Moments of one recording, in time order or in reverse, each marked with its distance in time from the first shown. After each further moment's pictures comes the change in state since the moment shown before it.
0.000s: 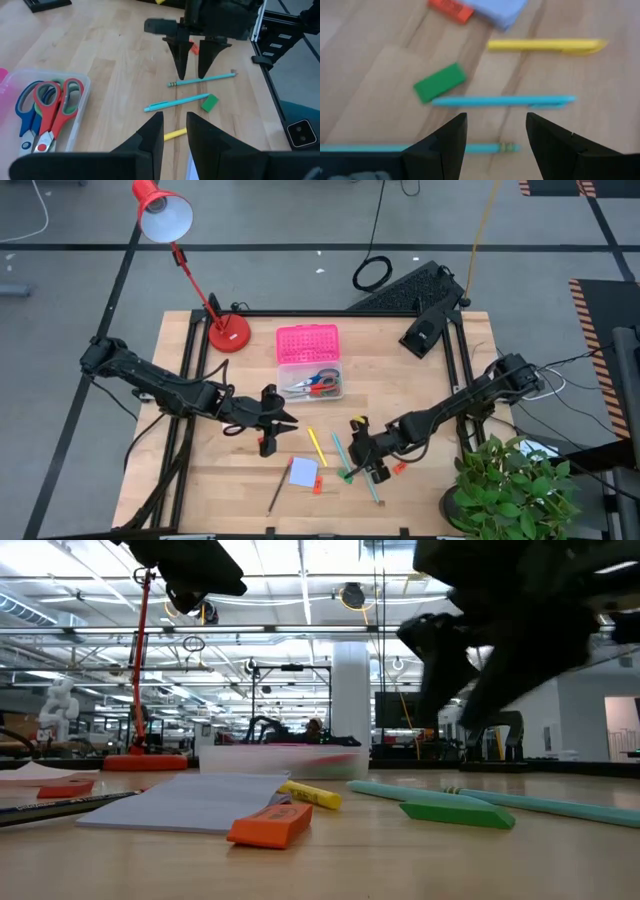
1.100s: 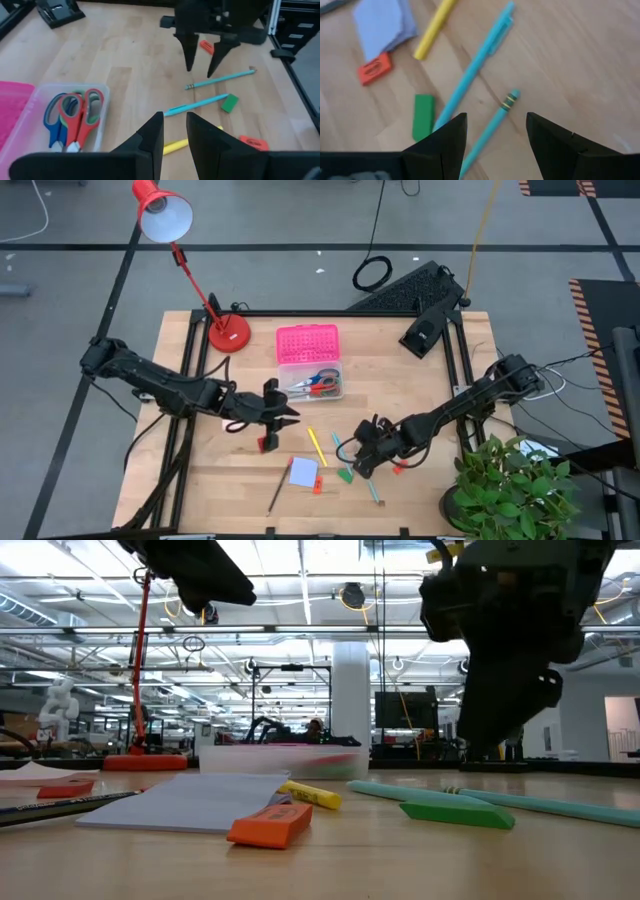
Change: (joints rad) left arm 0.051 0.007 0.000 0.007 -0.021 0.130; right arm 0.033 0.000 0.002 -0.145 0.069 1.084
